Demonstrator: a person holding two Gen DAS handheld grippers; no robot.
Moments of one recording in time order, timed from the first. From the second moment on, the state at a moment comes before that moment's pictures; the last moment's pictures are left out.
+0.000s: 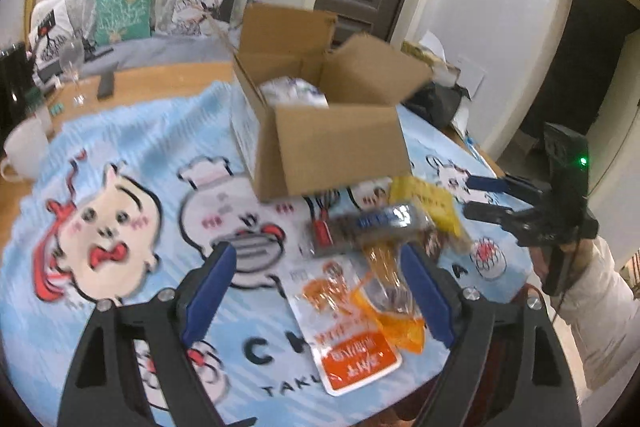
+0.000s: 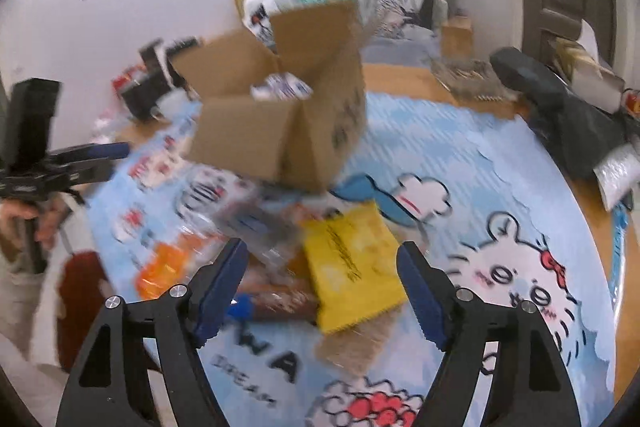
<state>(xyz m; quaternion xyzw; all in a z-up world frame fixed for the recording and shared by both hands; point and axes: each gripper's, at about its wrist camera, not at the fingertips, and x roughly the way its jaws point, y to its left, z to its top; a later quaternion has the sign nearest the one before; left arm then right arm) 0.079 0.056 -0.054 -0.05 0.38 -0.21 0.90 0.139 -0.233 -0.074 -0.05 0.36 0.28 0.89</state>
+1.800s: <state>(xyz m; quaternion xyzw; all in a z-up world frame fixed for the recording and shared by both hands) 0.181 0.001 -0.112 -0.01 0.49 -0.33 0.81 0.139 -0.255 -0.110 -0.05 0.39 0.27 0.88</state>
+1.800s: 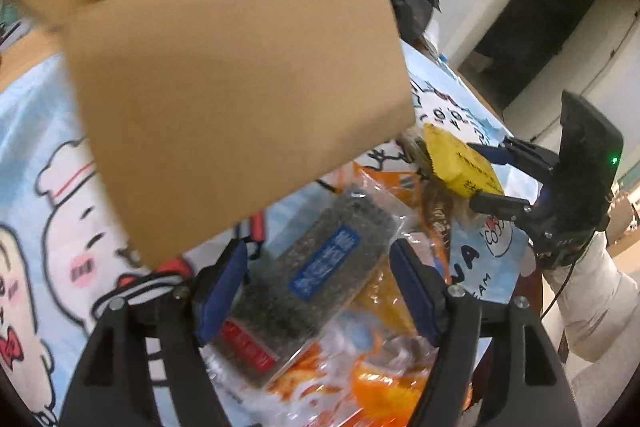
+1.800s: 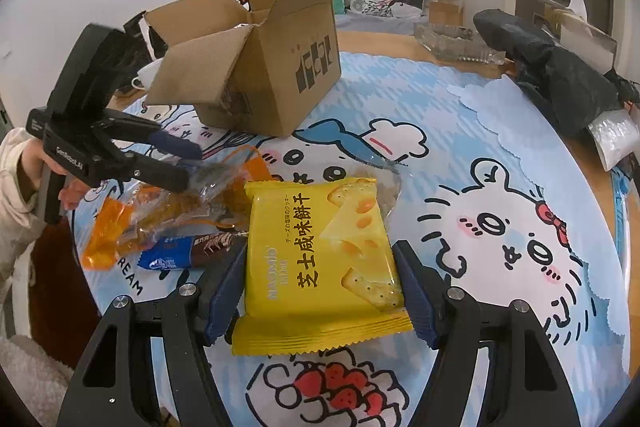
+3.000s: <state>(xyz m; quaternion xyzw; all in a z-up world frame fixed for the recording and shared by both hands) 0.138 0.030 -0.114 0.11 0.44 -0.24 0.85 0.144 -0.254 -0.116 -0.05 0.40 0.25 0.88</state>
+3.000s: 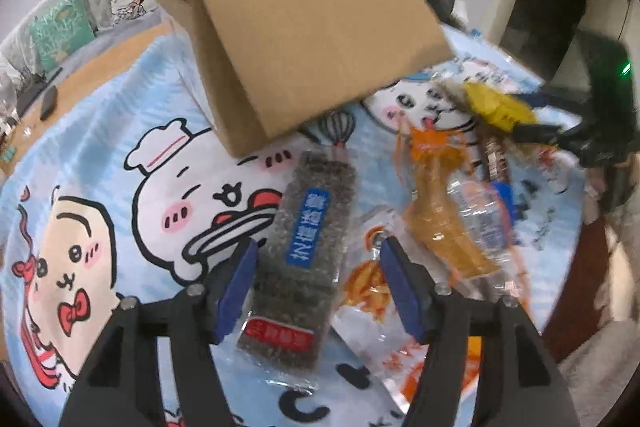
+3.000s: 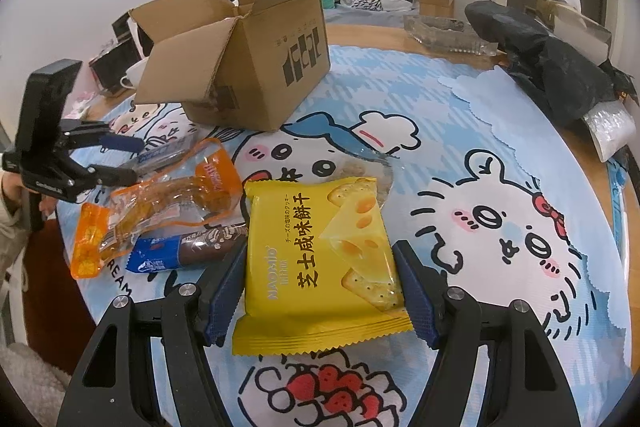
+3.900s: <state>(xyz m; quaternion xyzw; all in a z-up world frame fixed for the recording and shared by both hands) 0.062 0.077 -0.029 0.04 0.35 -0.21 0.91 0.109 -0.226 -0.045 -0.02 0.32 0.32 0.89</state>
